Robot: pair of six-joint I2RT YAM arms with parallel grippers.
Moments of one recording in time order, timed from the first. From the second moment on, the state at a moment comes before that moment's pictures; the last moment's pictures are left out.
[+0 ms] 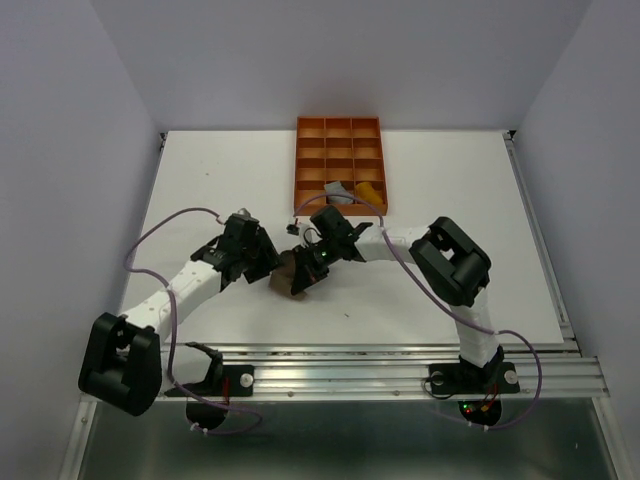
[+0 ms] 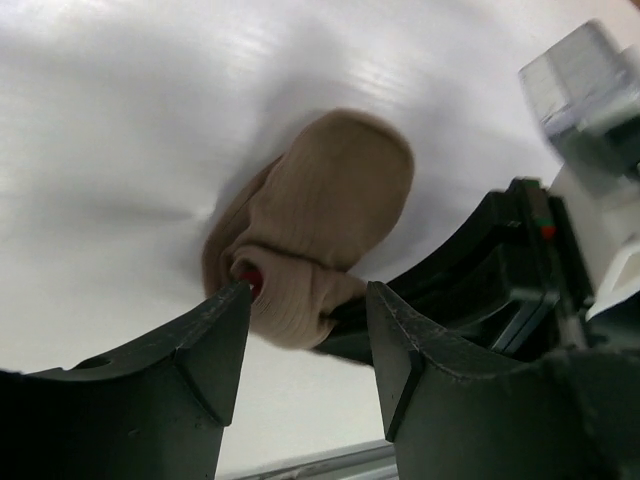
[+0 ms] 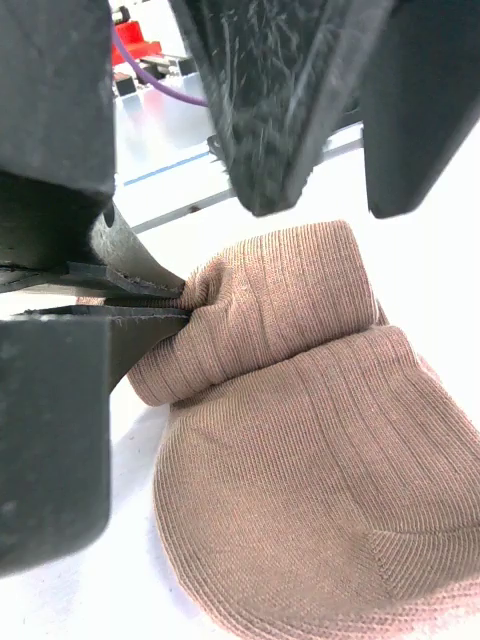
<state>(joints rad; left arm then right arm) -0.41 1.23 0.69 -0.37 0.04 -0.85 0.80 2.09 1.30 -0.13 -0.71 0.35</state>
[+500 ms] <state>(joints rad) -0.40 0.99 0.46 -0.42 0.08 -0.93 0.80 2.15 1.44 -0.31 -0.74 0.37</state>
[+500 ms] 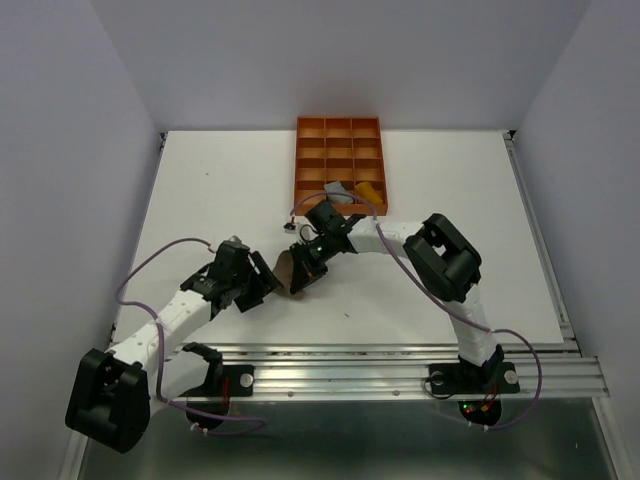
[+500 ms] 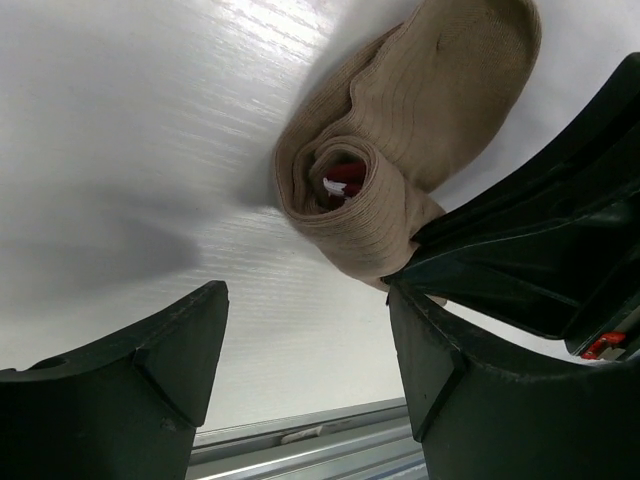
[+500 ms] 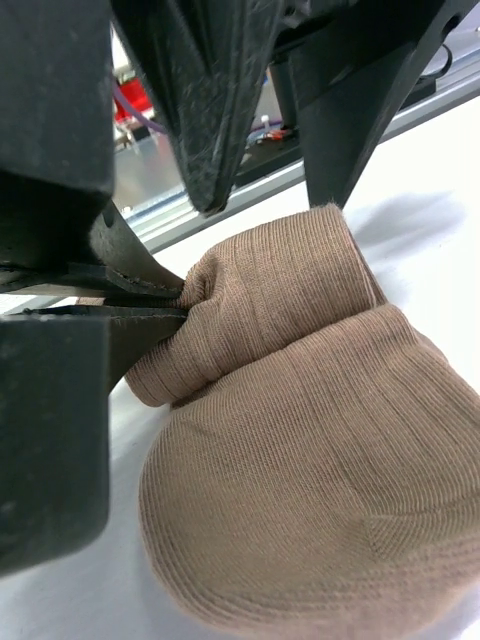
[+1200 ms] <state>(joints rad) -0.38 1.16 0.41 -0.15 0.14 -0.99 0.80 2.25 1.64 -0.57 -0.78 0.30</state>
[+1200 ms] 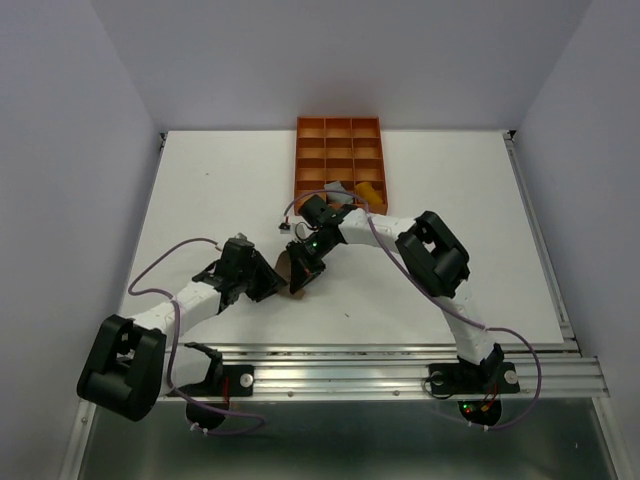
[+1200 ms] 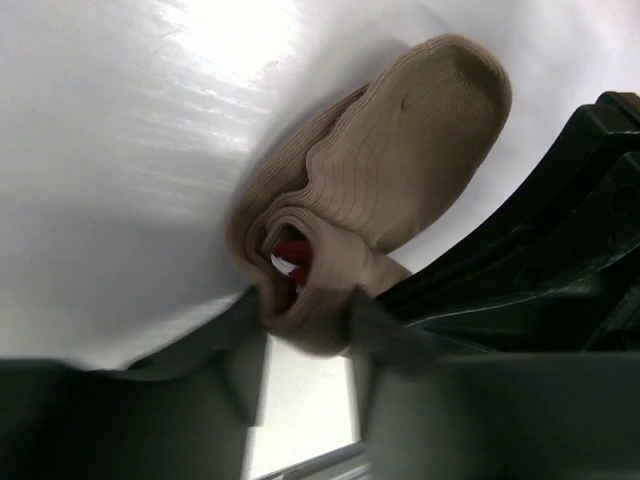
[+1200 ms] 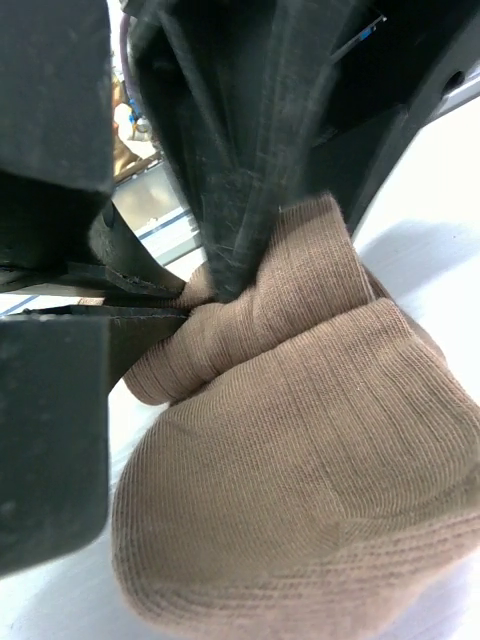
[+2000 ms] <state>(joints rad) -0.35 1.41 0.61 -0.23 0.26 -0.98 0.81 1.82 1.28 -0.35 -0.54 -0.02</state>
